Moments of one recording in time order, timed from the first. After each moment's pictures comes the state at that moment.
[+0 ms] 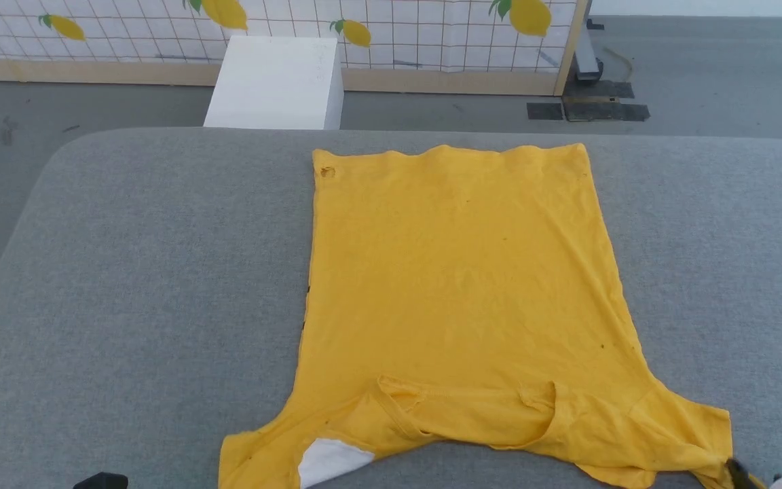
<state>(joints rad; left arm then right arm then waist) 0.29 0.18 0.04 0.00 -0.67 0.04 0.55 0.19 -0.05 -0.41 0.06 0.29 0.13 0.58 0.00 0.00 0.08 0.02</state>
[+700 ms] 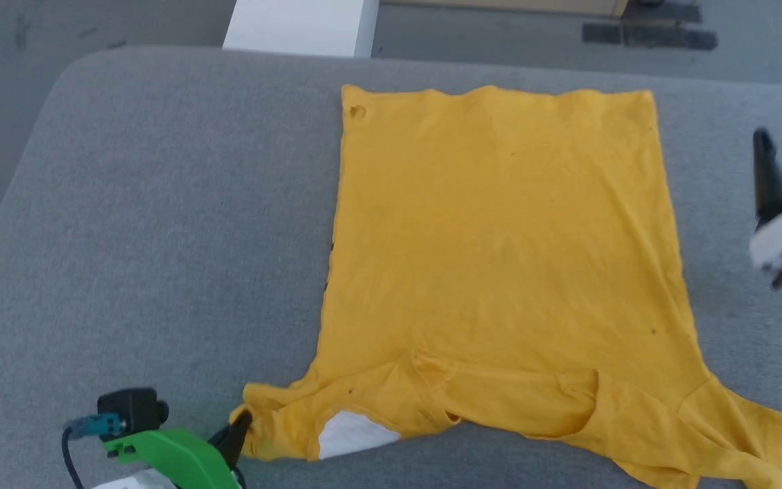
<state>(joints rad) 0.17 0.16 -0.04 -0.14 -0.65 0.02 0.51 -0.46 -0.13 -0.31 0.22 0.26 0.13 0.24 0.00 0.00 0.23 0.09</state>
